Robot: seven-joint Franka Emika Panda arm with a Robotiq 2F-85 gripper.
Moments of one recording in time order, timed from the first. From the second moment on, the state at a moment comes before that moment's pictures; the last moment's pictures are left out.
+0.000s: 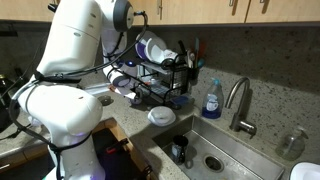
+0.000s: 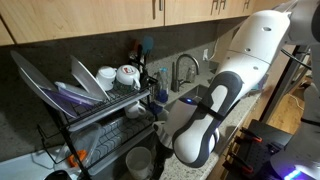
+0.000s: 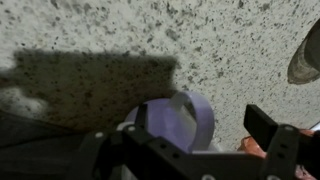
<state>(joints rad) 0.37 0.47 0.42 -2.31 0.72 3.16 -0.56</state>
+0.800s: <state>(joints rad) 0.39 0.49 0.42 -2.32 0.74 3.30 -0.56</state>
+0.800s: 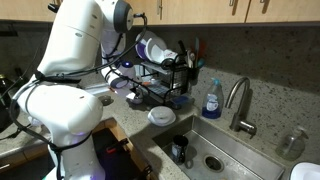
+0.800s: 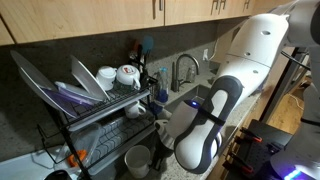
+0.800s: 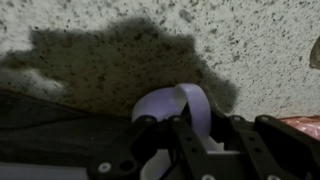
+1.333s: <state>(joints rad) 0.40 0.51 0.40 -2.34 0.71 3.39 -0.50</state>
